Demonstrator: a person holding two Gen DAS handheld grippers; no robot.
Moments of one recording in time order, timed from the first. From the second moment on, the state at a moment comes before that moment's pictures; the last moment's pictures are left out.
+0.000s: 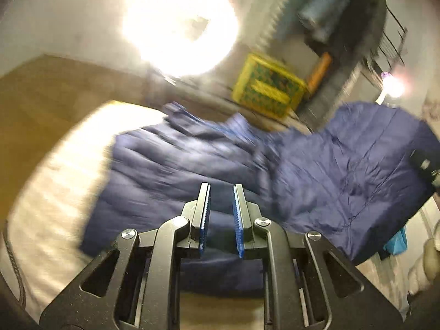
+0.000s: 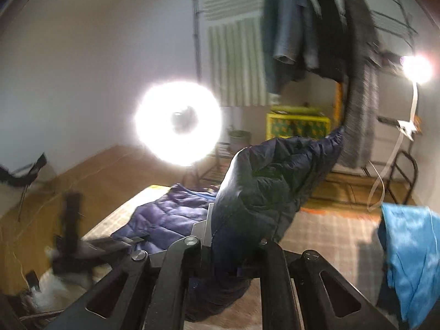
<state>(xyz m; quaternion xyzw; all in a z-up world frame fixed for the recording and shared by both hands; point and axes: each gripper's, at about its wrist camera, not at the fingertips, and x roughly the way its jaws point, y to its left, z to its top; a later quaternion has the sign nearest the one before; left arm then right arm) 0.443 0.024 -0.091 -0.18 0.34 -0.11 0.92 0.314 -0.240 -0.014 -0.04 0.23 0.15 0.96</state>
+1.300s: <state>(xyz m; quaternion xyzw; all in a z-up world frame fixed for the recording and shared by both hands) 0.406 0.187 -0.113 -0.32 0.35 -0.03 0.88 0.351 -0.069 -0.133 -0.04 0.37 0.43 0.82</state>
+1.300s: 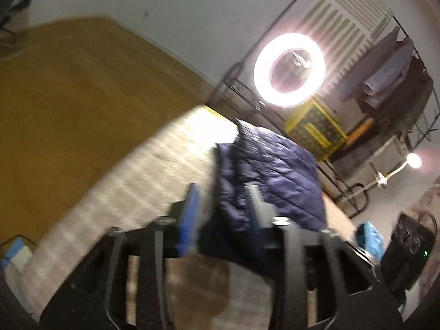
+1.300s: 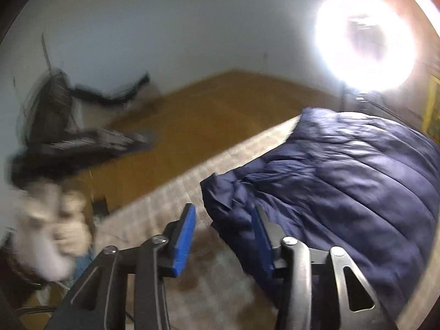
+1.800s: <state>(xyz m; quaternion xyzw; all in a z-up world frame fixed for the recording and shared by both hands) 0.466 0.155 -0.221 -0.32 0.48 -0.02 0.82 0.395 -0.226 -0.196 0.17 0.51 0.26 0.80</state>
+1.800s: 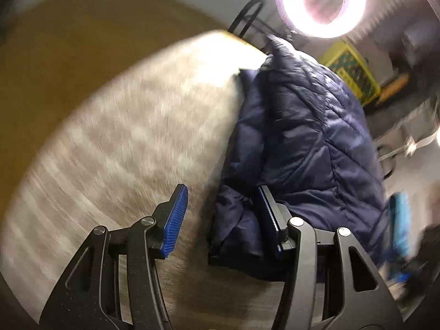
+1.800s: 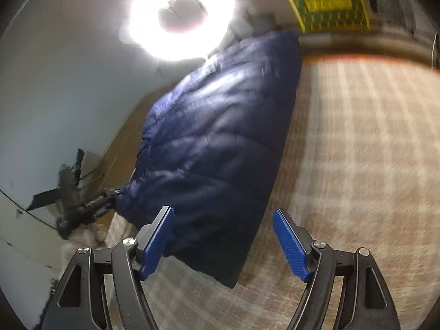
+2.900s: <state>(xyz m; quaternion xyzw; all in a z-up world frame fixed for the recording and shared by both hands) 0.441 0.130 -0.189 -0.38 0.45 -0.13 0.79 0.394 -0.313 -0.164 0.06 0.53 0.32 0.79</state>
